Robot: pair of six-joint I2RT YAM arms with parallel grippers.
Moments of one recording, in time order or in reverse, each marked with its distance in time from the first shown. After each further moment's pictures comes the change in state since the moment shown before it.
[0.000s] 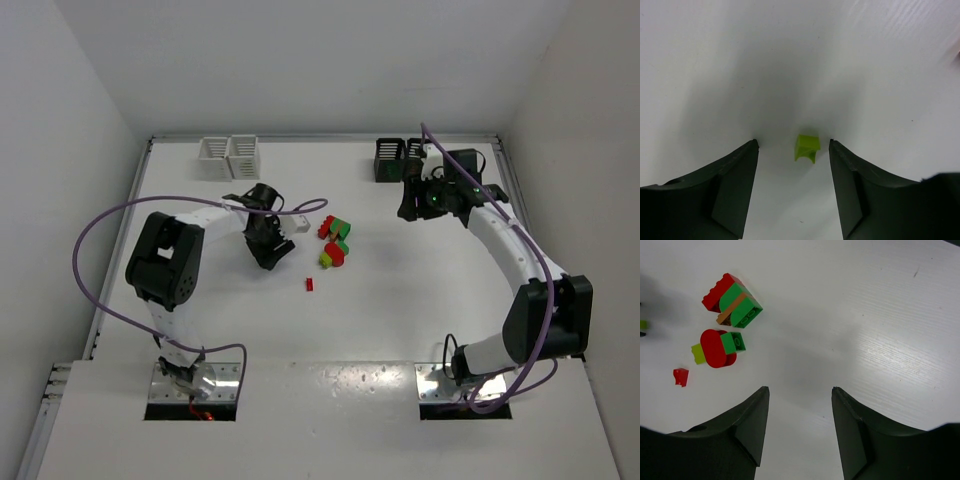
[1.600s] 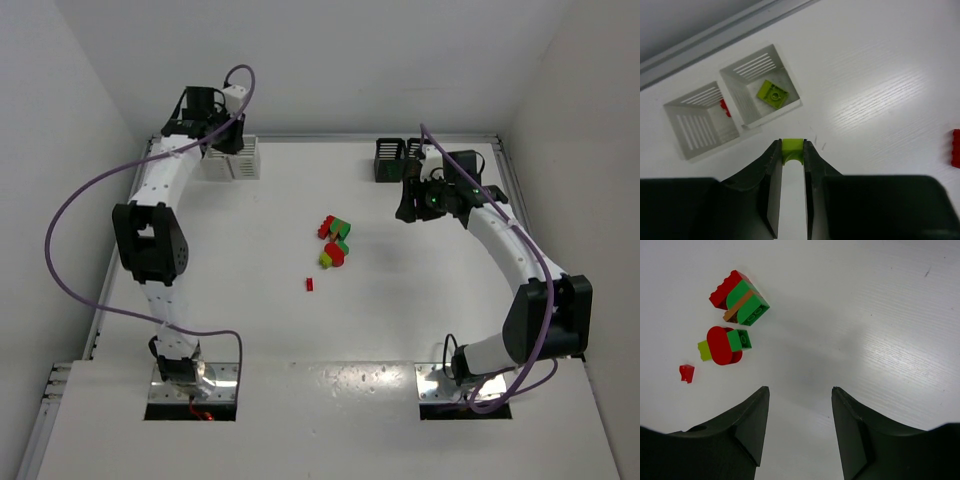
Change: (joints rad) left arm 0.310 0.154 0.760 0.046 0.048 -0.368; right arm 0.000 0.000 -0.012 0.008 -0.033 0.000
